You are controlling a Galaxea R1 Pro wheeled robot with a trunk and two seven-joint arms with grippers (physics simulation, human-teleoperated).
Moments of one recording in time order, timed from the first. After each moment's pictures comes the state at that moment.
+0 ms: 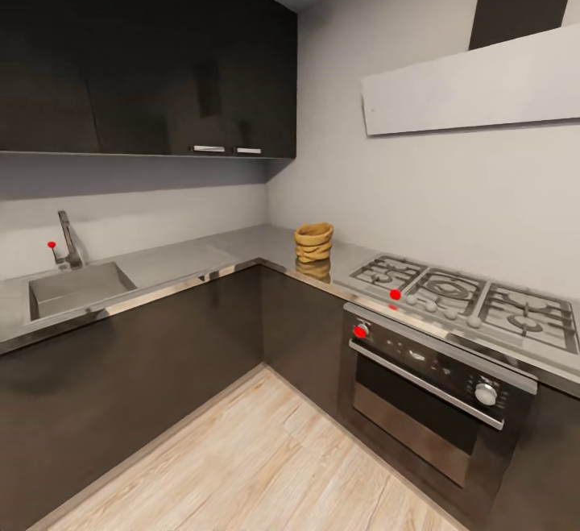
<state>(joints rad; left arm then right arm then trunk) 0.00 0.00 0.02 -0.07 0.24 -0.01 0.01 -0.20 -0.03 -0.37 0.03 0.59 0.00 0.09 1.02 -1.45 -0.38</state>
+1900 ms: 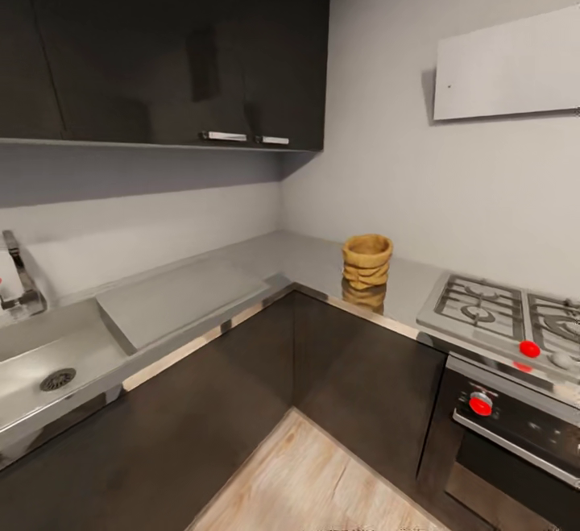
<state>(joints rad) 0.00 0.00 0.02 -0.06 0.24 -0.01 0.00 -0.20 -0.02 -0.37 0.03 0.59 0.00 0.11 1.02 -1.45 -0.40</state>
